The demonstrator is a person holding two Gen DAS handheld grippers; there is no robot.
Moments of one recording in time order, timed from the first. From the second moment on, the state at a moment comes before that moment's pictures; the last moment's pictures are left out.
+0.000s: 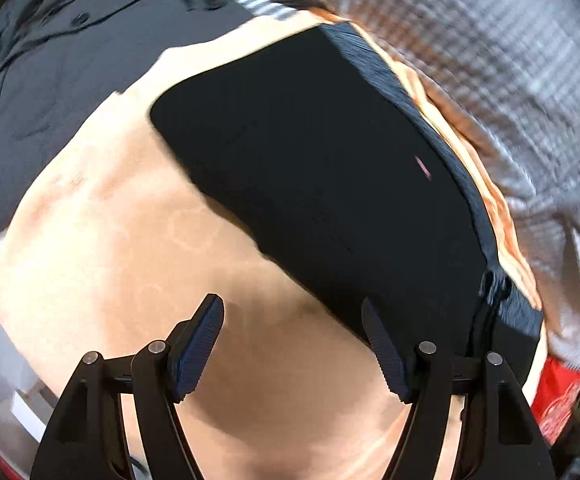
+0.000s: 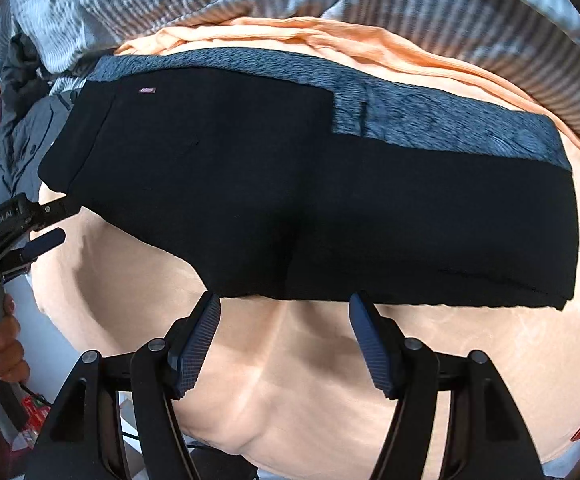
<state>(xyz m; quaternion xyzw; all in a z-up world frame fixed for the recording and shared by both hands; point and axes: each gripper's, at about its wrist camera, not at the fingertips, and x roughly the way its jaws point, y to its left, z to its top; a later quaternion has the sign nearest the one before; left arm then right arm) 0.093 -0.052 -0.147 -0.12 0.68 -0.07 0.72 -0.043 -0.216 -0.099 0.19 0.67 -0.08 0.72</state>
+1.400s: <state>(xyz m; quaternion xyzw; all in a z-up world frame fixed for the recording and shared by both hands) 0.119 -0.123 -0.128 0.01 0.54 -0.11 0.84 0.086 -0.218 -0.017 0.19 0.62 0.02 0.76</state>
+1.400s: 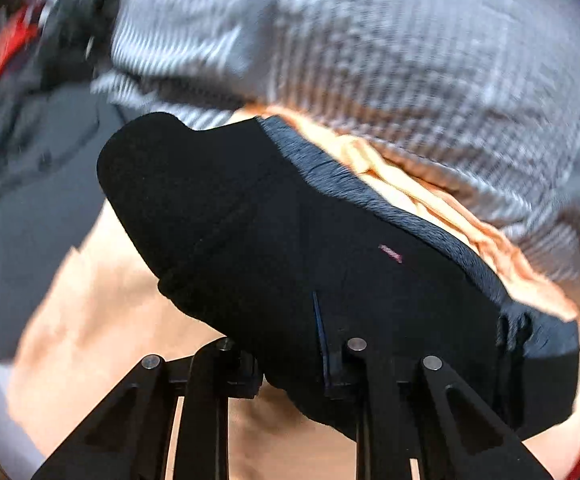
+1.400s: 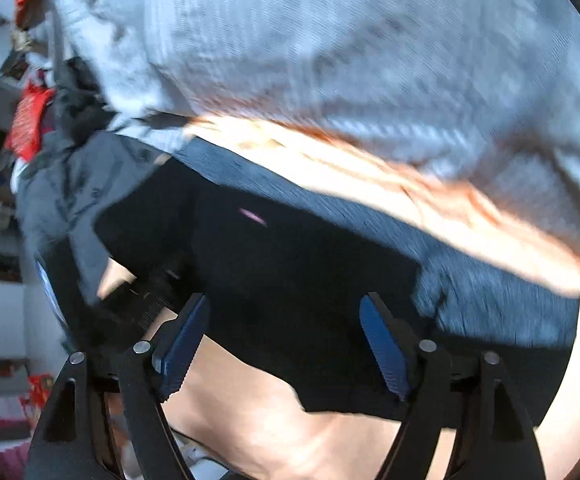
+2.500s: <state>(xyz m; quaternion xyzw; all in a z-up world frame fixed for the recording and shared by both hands) 0.076 -0.190 -0.064 0.18 0.44 -0.18 0.86 0.195 -0.148 -0.019 0.14 0.71 0.17 0.67</state>
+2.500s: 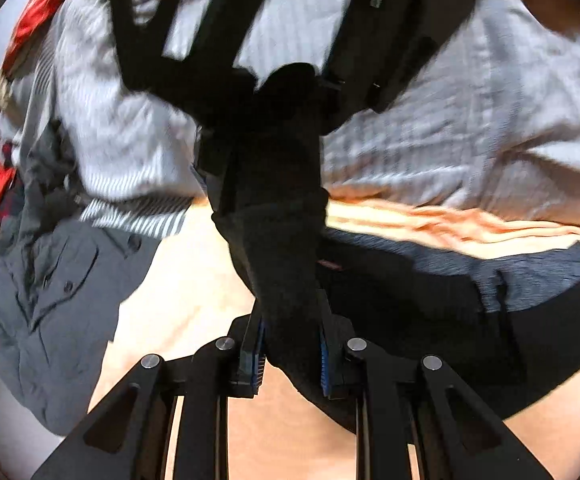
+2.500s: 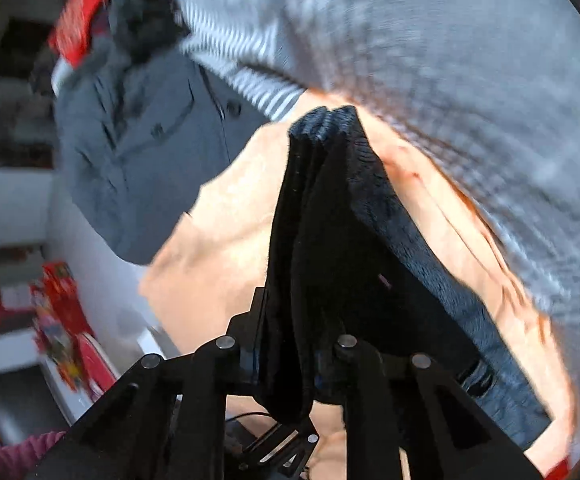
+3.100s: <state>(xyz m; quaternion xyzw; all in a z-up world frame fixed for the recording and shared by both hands) -0.059 -0.372 -0.020 0.25 0.42 -0.37 0.79 -0.042 -0.390 0.037 0.41 0.51 0.09 0.75</state>
